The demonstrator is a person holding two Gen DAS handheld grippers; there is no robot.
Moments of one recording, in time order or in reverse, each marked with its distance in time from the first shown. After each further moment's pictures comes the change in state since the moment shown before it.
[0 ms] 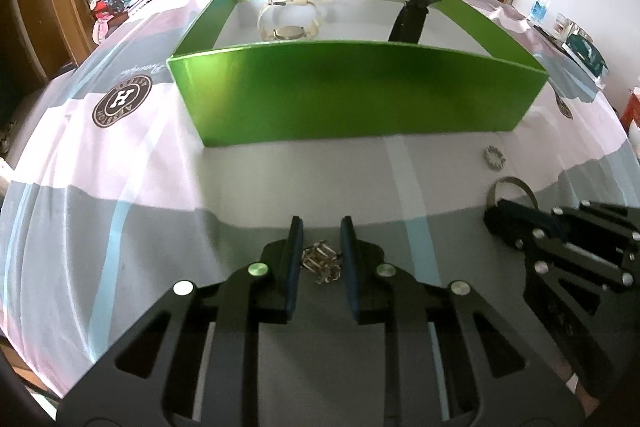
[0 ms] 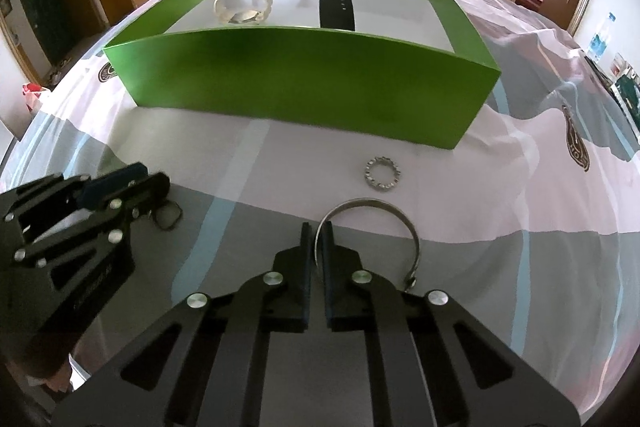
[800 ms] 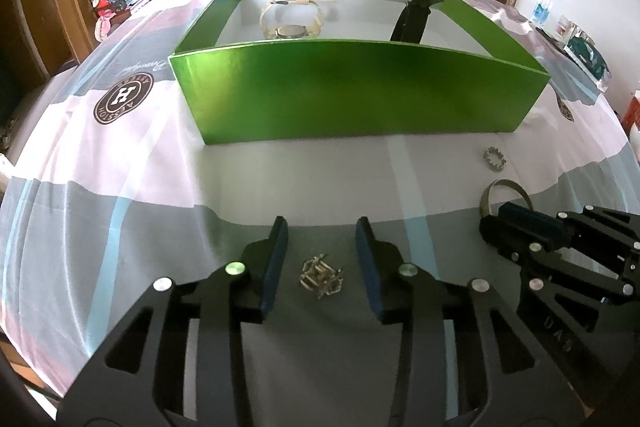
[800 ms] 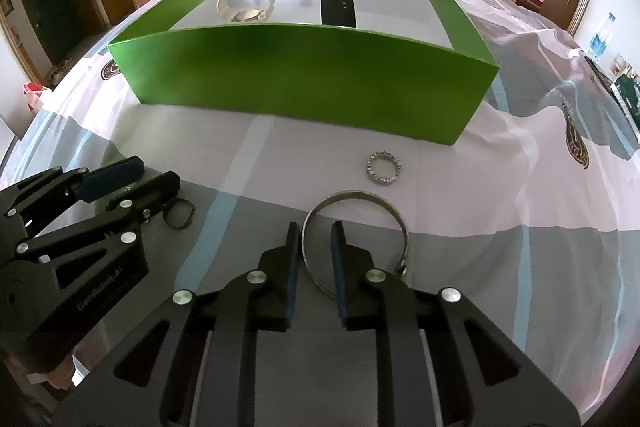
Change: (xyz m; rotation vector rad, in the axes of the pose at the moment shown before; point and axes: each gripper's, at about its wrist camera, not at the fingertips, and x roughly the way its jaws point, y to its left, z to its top) left arm 0.001 0.000 0.000 -0.012 -0.003 0.004; right arm -0.001 -0.001 -0.005 0.001 -0.004 -0.001
